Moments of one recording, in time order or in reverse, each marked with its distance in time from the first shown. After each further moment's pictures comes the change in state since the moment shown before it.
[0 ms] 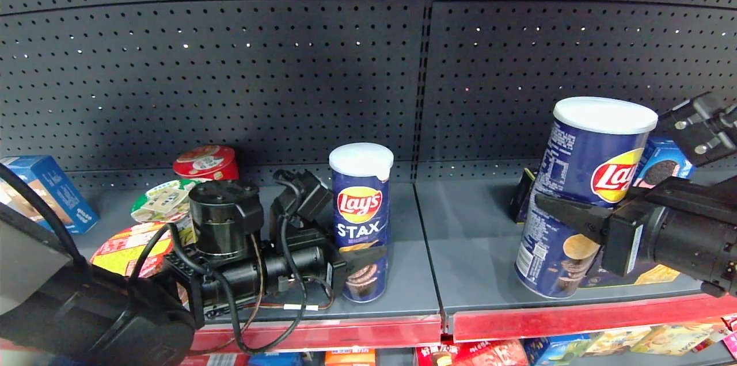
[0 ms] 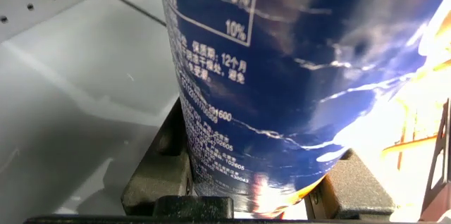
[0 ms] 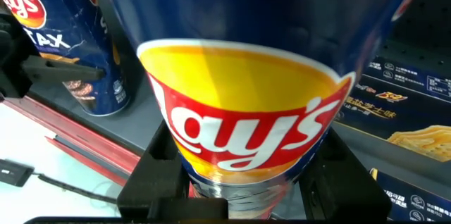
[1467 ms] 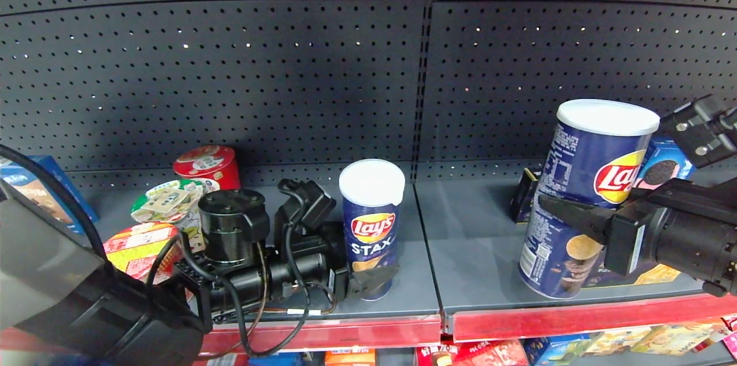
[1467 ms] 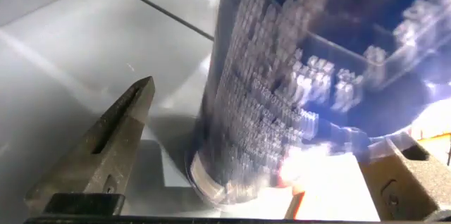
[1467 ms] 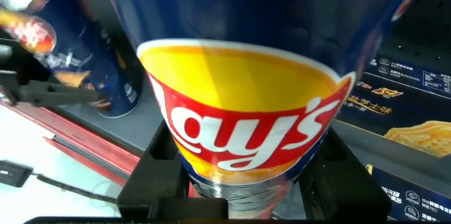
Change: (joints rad) left arm 0.005 0.047 0.026 -0.066 0.003 0.010; right arm -0.021 -0.004 0.009 0.000 0.011 0.002
